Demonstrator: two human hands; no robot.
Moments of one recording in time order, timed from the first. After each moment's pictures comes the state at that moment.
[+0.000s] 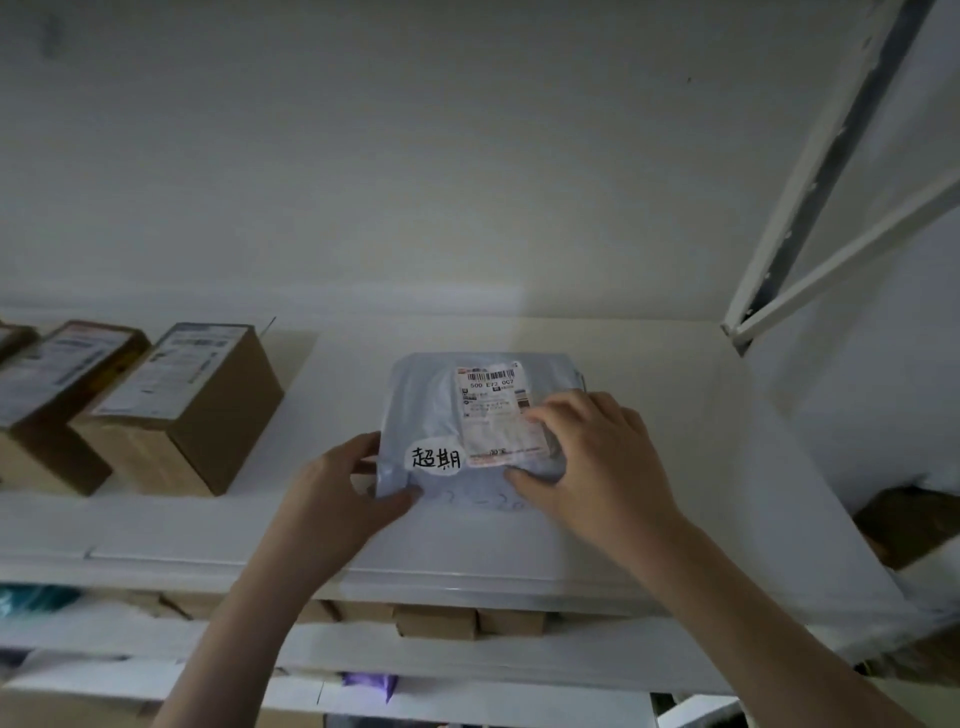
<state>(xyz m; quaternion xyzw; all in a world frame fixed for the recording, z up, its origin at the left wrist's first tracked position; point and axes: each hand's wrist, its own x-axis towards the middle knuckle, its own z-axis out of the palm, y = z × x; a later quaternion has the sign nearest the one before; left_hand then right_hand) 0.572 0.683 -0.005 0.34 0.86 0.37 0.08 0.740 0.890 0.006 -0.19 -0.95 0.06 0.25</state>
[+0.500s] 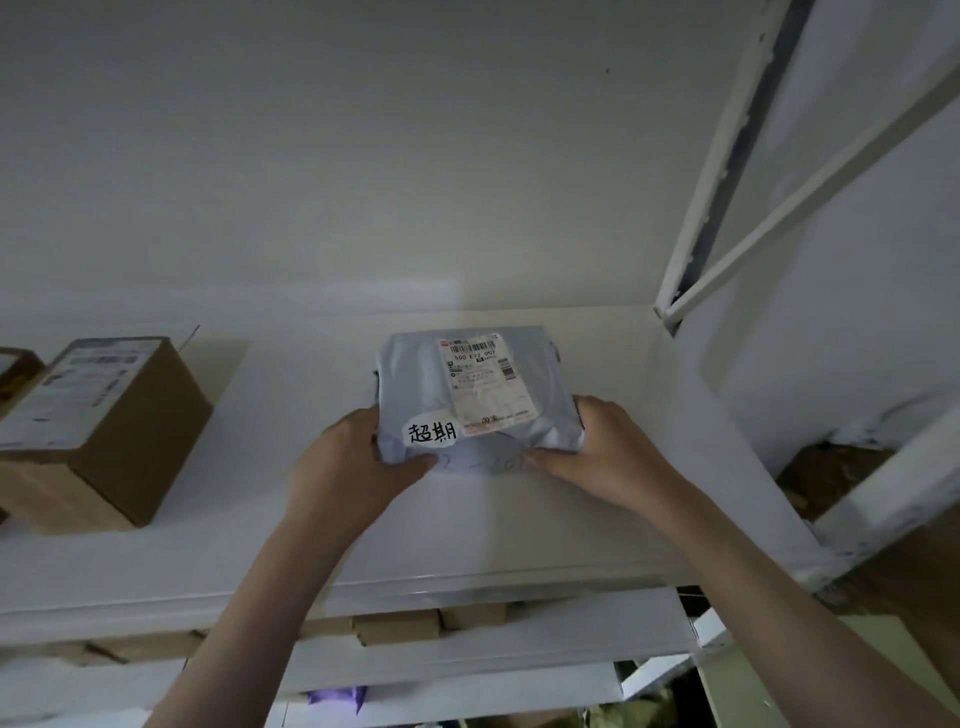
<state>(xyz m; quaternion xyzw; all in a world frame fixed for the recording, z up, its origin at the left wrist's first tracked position) 0.580 0.752 -0.003 0.37 0.87 0.31 0.05 0.768 0.957 -0.019 -0.32 -0.89 0.28 0.15</state>
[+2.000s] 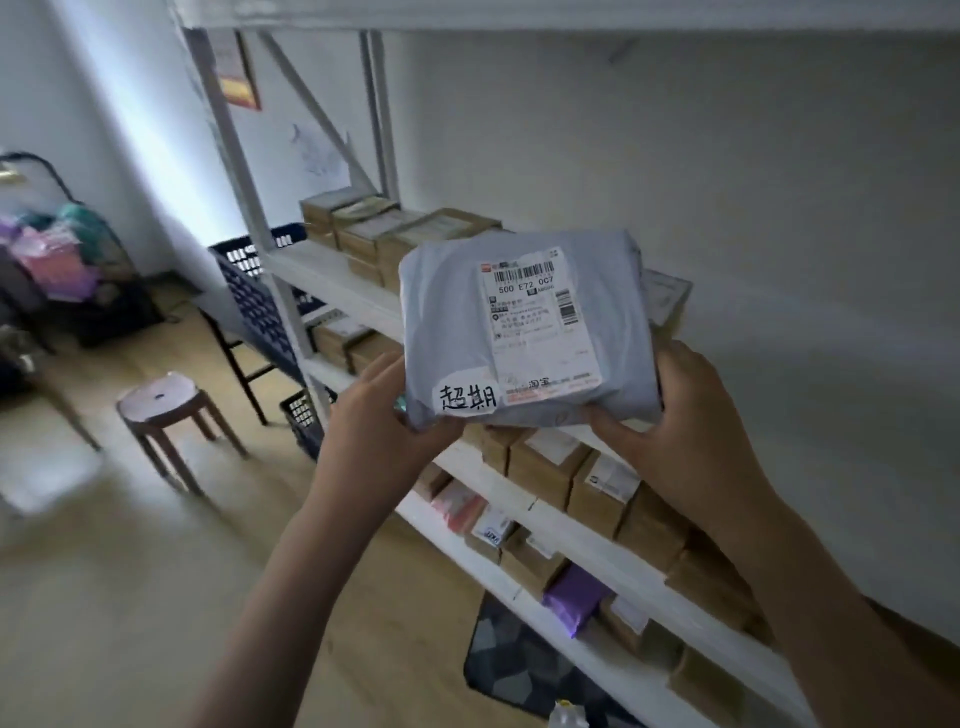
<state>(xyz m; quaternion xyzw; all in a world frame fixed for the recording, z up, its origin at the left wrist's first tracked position) 0.613 0.330 0.041 0.18 0.84 0.46 -0.21 0.647 0.595 0.052 0.08 -0.90 0.31 0.29</state>
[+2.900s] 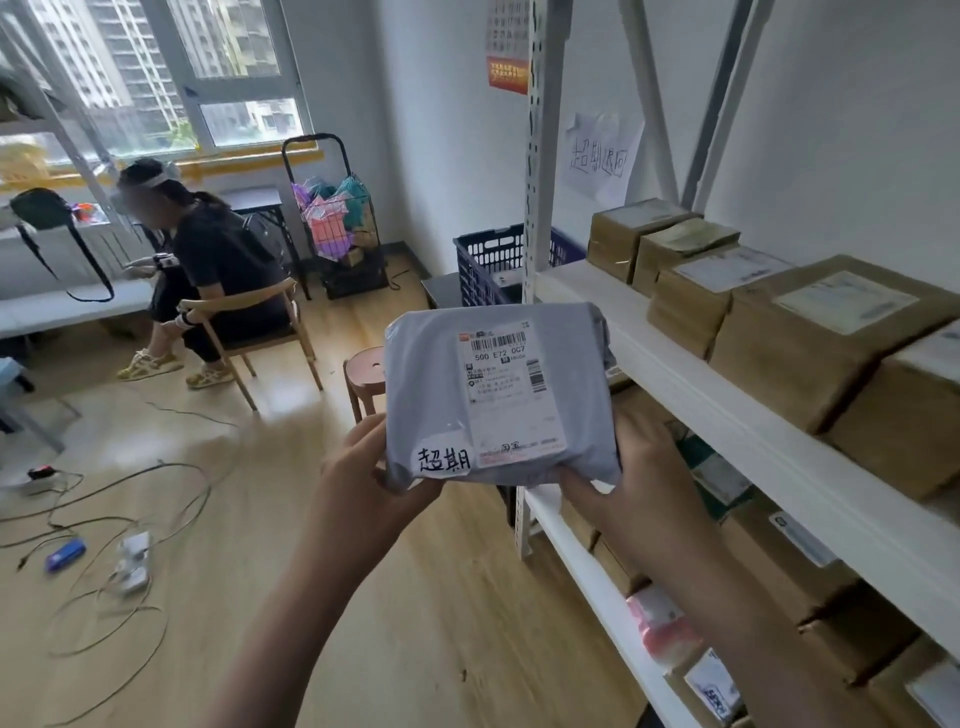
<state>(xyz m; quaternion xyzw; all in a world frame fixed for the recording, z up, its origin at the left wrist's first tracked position) 0.472 0.029 -0.025 -0.03 0.87 0.42 -0.27 0.383 0.274 -0.033 0.24 -0.87 0.41 0.11</state>
